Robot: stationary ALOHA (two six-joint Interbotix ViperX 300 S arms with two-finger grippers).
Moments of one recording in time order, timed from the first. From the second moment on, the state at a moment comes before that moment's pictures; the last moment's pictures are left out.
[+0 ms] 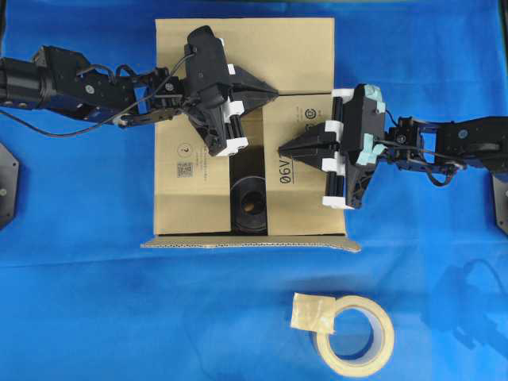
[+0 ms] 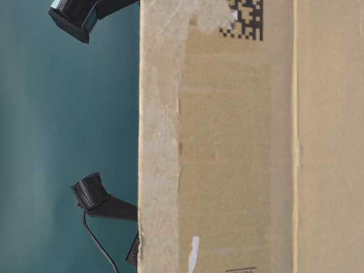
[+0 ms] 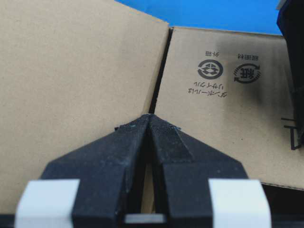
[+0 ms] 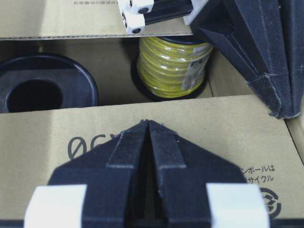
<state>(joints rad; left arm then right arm) 0.24 0.15 0.65 -0.04 -0.43 0.11 -0.08 -0.06 0.88 0.12 -0.41 0.02</state>
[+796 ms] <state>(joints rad) 0.25 0.15 0.65 -0.04 -0.43 0.10 0.07 -0.41 0.88 0.12 -0.26 0.02</state>
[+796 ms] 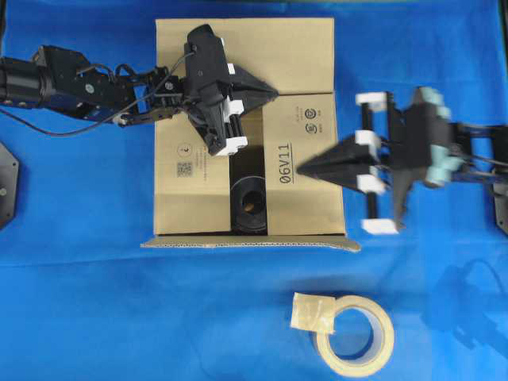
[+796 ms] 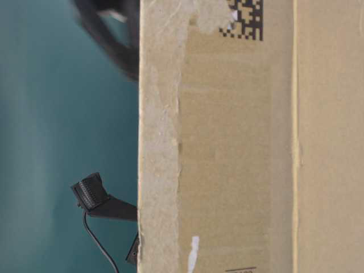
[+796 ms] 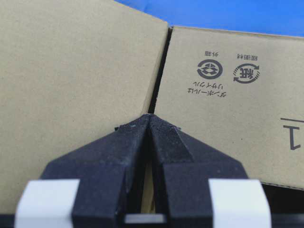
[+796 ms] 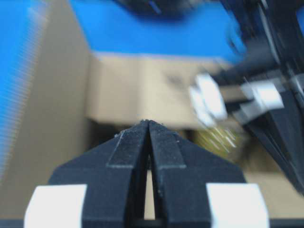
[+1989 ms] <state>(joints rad) 0.25 0.15 0.65 -0.04 -0.43 0.10 0.29 -0.34 0.97 0.12 -0.32 0.02</state>
